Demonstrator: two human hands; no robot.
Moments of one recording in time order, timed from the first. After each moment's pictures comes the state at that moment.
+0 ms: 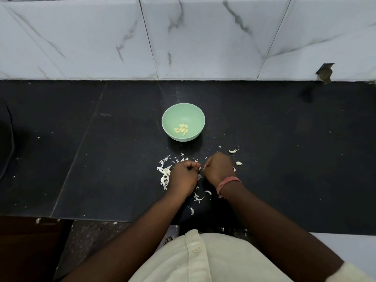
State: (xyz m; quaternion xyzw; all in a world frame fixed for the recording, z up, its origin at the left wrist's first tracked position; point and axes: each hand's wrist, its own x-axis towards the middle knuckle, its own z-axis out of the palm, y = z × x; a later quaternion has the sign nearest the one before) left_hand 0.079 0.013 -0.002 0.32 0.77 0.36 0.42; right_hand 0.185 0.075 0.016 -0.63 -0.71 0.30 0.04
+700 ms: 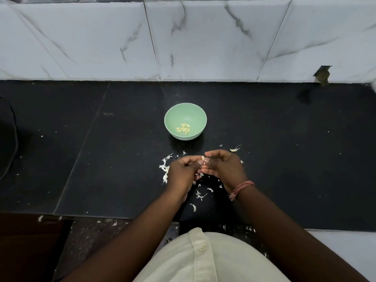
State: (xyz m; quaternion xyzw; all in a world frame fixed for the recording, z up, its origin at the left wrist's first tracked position) left_hand 0.077 0.000 0.017 0.23 0.62 0.53 0.53; right_hand 0.200 0.054 0.041 -0.51 -0.36 0.70 0.33
